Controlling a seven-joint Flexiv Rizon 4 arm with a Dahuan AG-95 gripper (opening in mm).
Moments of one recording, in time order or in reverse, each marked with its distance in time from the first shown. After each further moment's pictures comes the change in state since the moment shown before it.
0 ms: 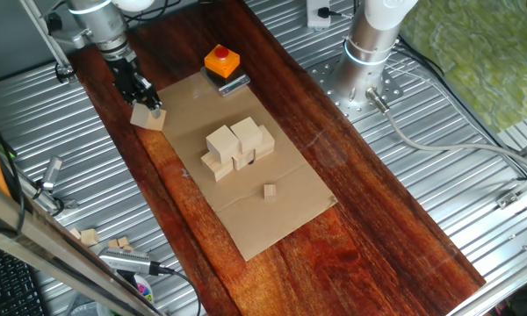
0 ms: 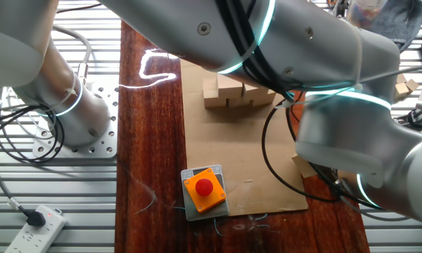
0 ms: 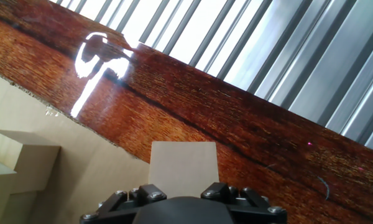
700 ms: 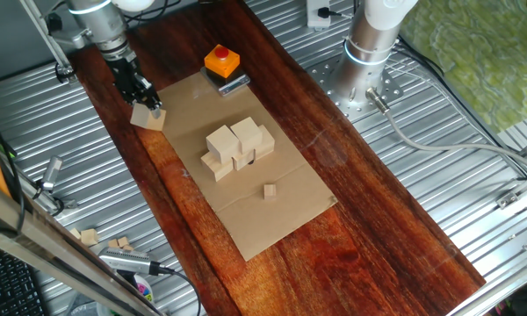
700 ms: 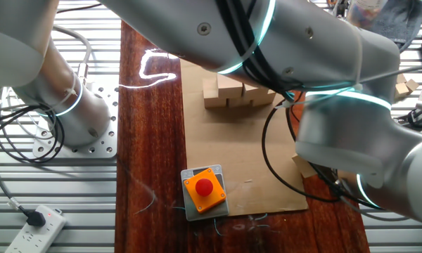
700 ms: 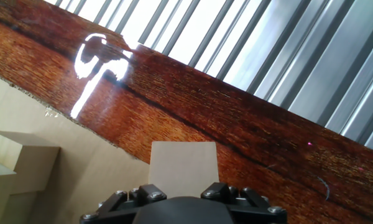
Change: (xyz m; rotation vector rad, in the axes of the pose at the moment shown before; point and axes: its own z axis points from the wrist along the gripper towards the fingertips) arm 0.001 0.000 0.000 0.000 -0.001 -0.009
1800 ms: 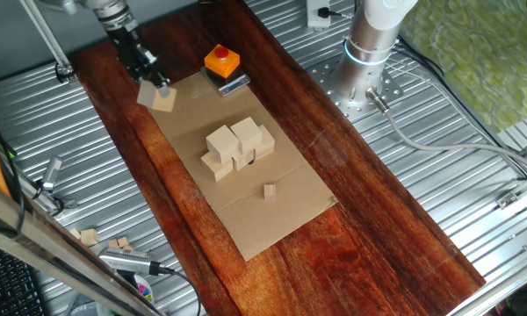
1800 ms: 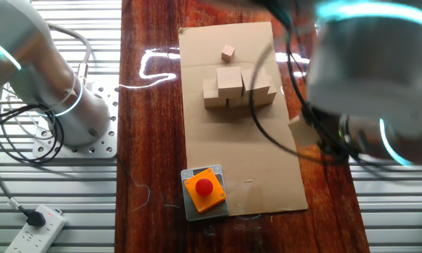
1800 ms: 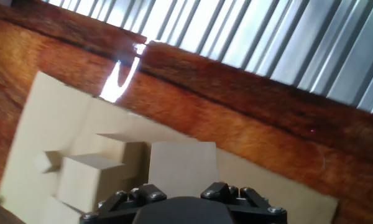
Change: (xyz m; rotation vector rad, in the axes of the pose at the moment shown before) arm -0.011 0.098 -0.101 -0.037 0.042 0.125
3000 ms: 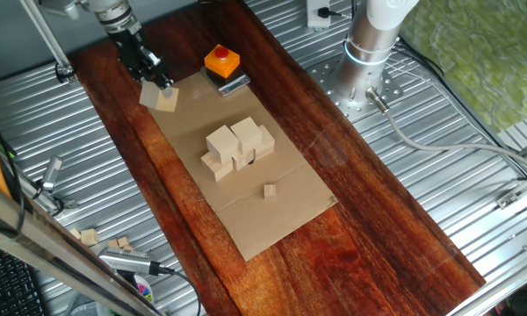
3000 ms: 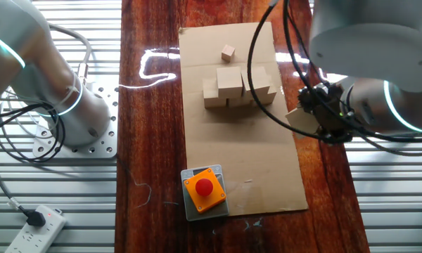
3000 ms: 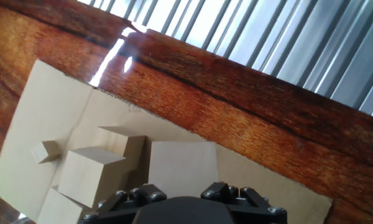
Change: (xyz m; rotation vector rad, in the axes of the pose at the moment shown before) arm -0.001 0.004 -0.002 0.056 0.030 -0.068
